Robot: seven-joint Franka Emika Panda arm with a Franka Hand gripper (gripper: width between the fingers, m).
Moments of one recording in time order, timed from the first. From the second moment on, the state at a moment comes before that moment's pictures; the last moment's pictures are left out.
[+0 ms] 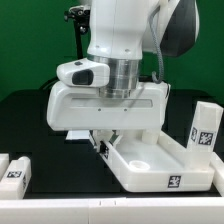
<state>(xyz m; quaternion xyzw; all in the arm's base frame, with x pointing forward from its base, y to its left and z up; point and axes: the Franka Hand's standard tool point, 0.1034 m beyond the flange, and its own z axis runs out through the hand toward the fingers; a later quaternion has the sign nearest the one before) 0.518 -0.038 0.031 0.99 0.15 0.00 0.06</state>
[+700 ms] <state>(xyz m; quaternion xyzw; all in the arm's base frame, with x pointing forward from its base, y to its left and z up) 0.566 -0.030 0.057 0.86 0.50 0.00 0.10</state>
